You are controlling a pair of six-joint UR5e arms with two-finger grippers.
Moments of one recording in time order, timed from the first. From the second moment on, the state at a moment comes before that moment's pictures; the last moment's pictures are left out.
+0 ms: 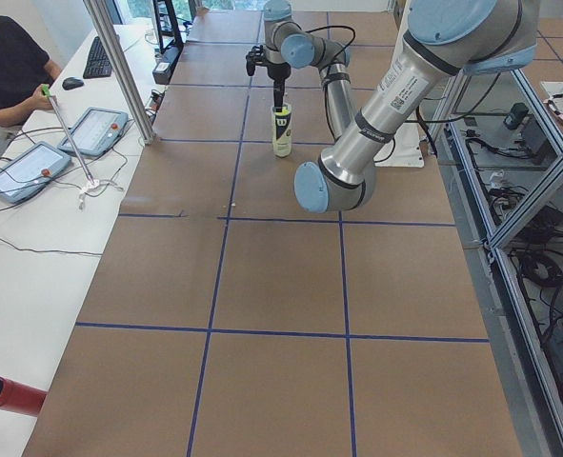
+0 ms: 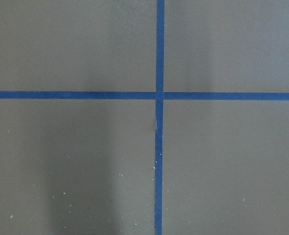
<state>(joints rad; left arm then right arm) -0.73 -2.33 -1.97 -1.16 -2.08 -0.97 1.46 -1.60 1.62 -1.49 2.30 0.16</state>
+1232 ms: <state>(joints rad) -1.50 -1.69 -1.72 -1.46 -2.33 -0.03 1.46 -1.60 1.62 -1.49 2.30 0.16</state>
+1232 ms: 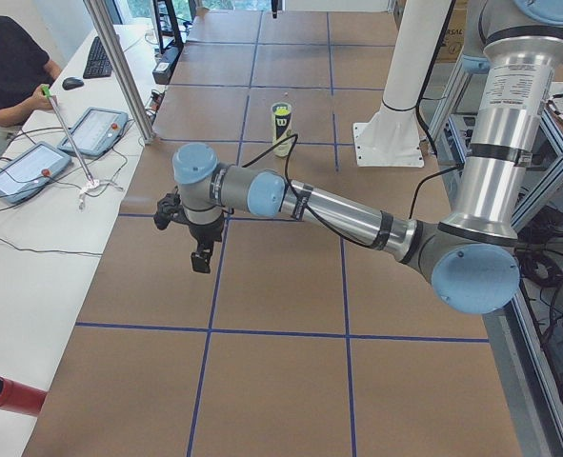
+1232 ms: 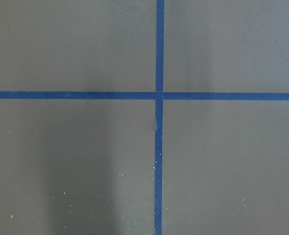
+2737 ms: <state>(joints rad) -1.58 -1.56 -1.60 -1.54 -2.35 0.10 1.46 -1.60 1.62 -1.49 2.30 0.16</state>
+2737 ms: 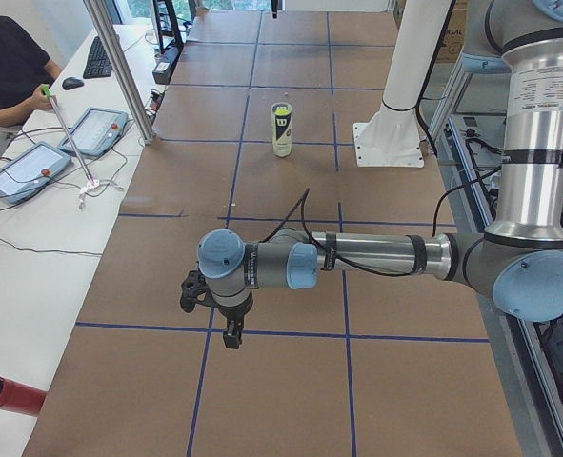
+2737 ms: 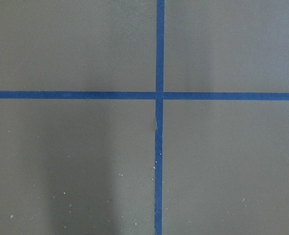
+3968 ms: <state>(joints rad) -1.58 -1.57 -1.61 -1.53 -2.35 0.09 1.46 -1.60 1.62 -1.49 2.30 0.16</state>
